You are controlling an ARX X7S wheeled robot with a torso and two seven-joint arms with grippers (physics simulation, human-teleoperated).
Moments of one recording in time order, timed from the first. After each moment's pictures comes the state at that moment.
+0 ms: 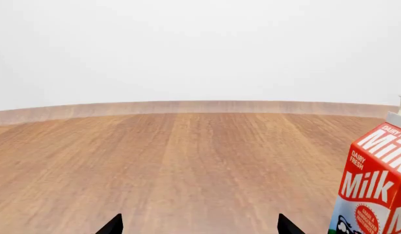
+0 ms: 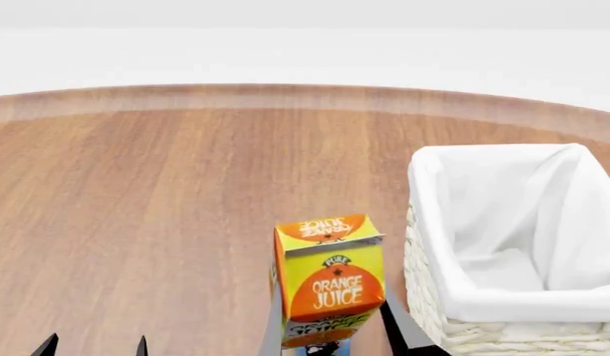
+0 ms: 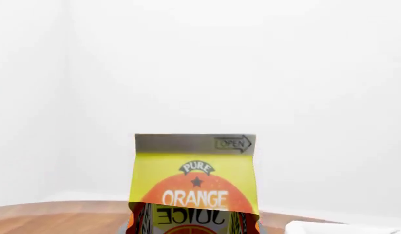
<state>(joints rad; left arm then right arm) -0.05 -0.29 0.36 -0.02 -0.29 0.07 -0.34 0.04 0.39 -0.47 -0.86 0.27 0.37 0.49</state>
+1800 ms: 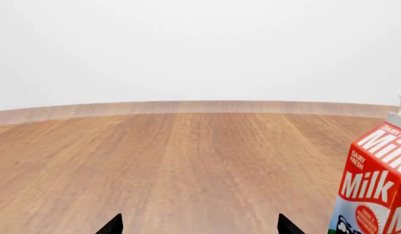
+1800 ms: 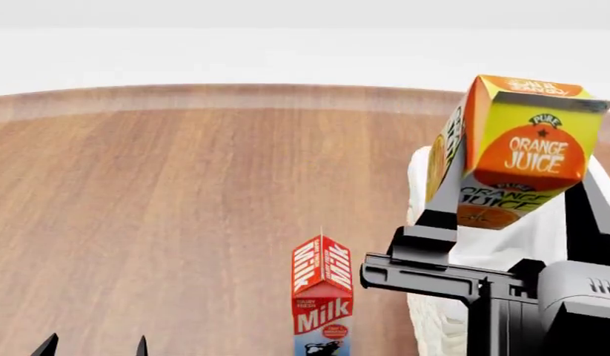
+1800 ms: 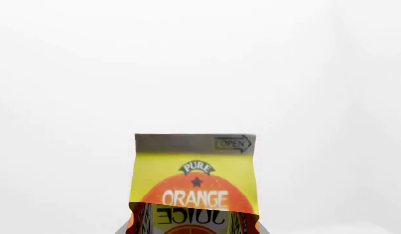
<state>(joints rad) -0.06 -0.31 0.39 -0.03 -0.31 0.08 -0.36 0.33 0.51 -0.15 -0.84 0.58 0.53 0.68</state>
